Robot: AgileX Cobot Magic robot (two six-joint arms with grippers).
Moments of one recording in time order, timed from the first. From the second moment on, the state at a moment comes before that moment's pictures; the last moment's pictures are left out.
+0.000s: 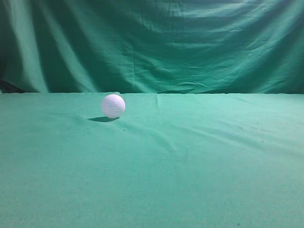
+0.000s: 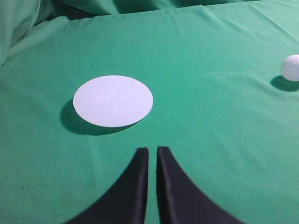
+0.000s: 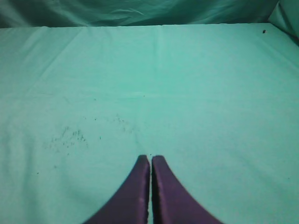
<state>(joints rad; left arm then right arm) -0.01 -0.01 0.02 -0.09 0.35 0.16 0.13 -0.01 0.03 0.05 0.39 -0.06</state>
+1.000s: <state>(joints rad) -0.01 -0.01 0.02 -0.13 0.33 0.14 0.13 -0.01 0.03 0.05 0.39 -0.06</state>
